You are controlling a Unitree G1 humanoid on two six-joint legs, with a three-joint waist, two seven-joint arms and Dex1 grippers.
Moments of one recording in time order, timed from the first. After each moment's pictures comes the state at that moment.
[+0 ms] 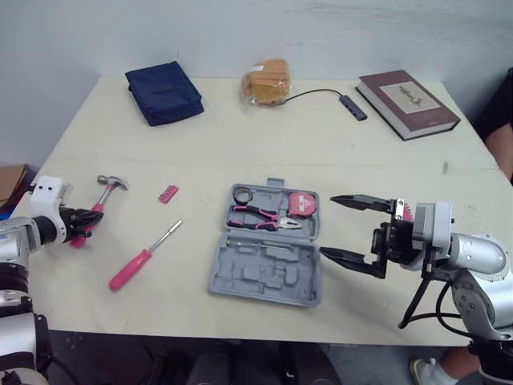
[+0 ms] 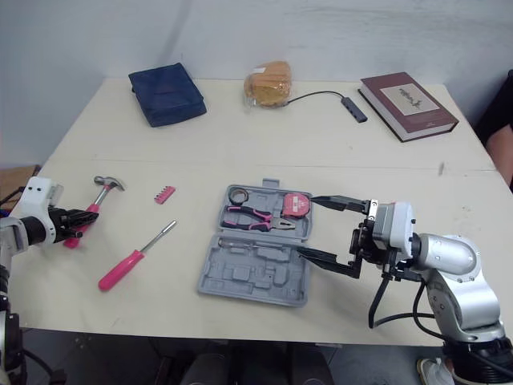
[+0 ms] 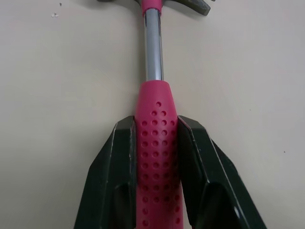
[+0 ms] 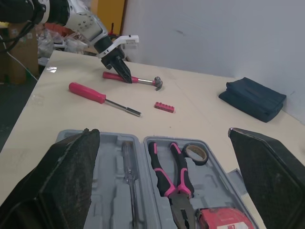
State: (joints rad) left arm -0.60 0.93 0.21 0.83 -0.20 0.47 -0.76; right arm -0.12 -0.70 -0.14 -0.33 0.60 0.02 1.14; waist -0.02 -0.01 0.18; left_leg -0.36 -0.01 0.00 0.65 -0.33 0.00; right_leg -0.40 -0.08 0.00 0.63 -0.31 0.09
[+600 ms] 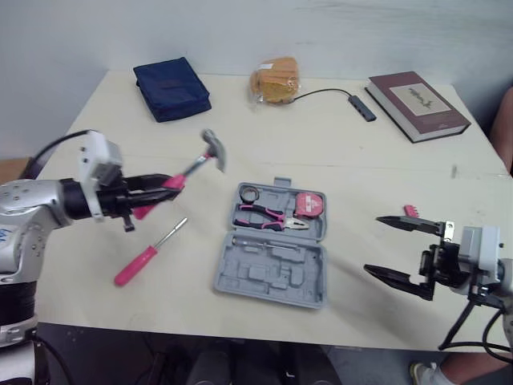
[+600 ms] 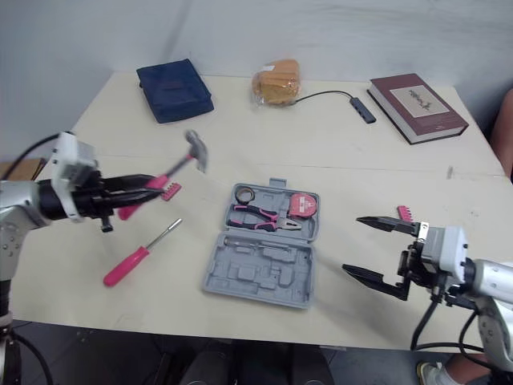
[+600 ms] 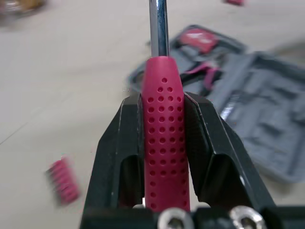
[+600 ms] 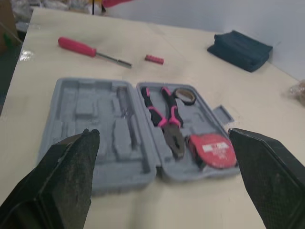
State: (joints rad) left arm -0.44 0.89 0.17 -0.18 -0.59 0.61 -1.09; right arm 0.14 -0.80 -0.40 -0.26 0.61 -0.07 1.30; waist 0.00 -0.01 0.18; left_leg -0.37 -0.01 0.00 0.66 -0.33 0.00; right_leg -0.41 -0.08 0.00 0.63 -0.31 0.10
